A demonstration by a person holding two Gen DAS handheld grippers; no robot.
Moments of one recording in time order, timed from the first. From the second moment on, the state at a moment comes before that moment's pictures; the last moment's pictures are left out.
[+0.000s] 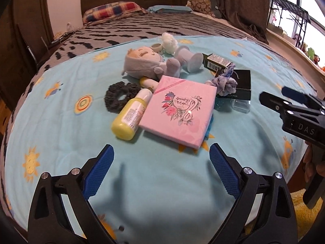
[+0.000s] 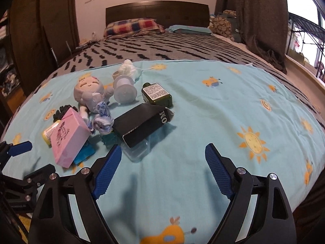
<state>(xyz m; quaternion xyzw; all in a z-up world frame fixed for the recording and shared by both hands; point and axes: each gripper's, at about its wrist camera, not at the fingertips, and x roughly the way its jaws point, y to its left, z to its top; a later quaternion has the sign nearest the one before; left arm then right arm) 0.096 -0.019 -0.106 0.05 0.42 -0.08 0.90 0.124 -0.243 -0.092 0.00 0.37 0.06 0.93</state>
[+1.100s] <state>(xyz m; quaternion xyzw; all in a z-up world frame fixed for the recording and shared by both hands) 0.164 -0.027 -0.128 0.02 0.45 -0.14 0.88 0.224 -0.206 -0.122 -0.02 0.43 0.17 0.89</state>
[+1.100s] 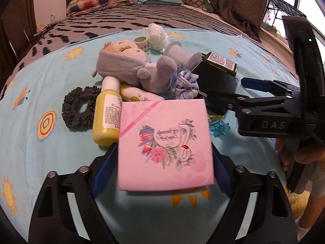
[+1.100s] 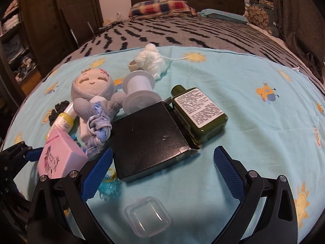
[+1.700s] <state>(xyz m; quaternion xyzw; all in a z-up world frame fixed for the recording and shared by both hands) 0.164 -0.026 -0.125 0.01 0.45 -0.14 0.88 0.213 -0.216 -0.101 0.00 0.39 0.16 0.91</state>
